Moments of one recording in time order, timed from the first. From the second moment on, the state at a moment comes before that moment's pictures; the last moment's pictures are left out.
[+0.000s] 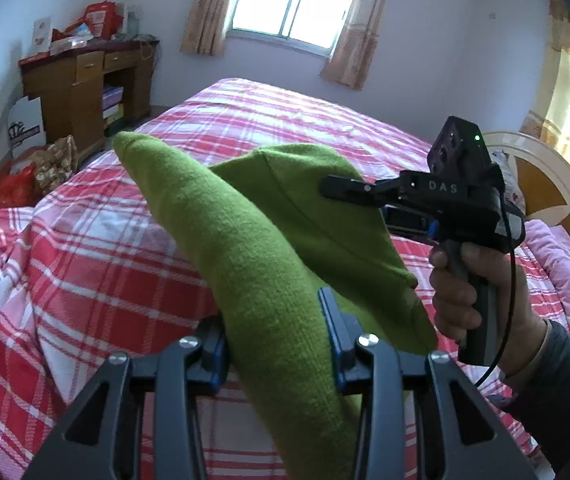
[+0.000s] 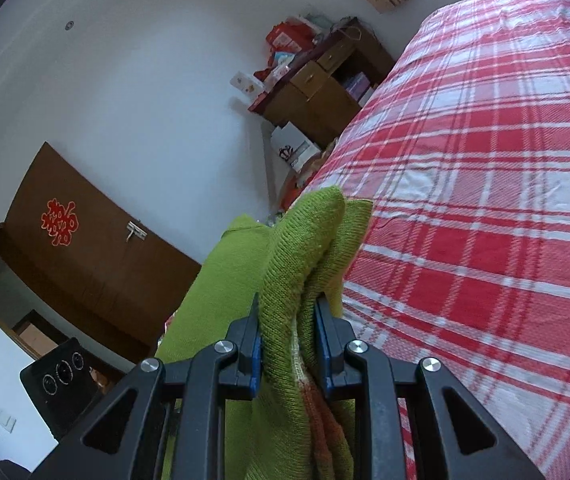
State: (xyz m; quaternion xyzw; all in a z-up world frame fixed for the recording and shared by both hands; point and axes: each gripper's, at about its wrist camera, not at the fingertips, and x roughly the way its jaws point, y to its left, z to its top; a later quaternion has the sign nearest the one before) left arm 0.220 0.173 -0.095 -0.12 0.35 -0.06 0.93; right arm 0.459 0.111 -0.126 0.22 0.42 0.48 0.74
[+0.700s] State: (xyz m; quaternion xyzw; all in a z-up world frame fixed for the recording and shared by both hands) left arm 0.207 0.200 -0.133 -0.14 0.39 -0.04 0.91; right arm 0.479 0.124 -0.165 0.22 0.46 0.44 0.74
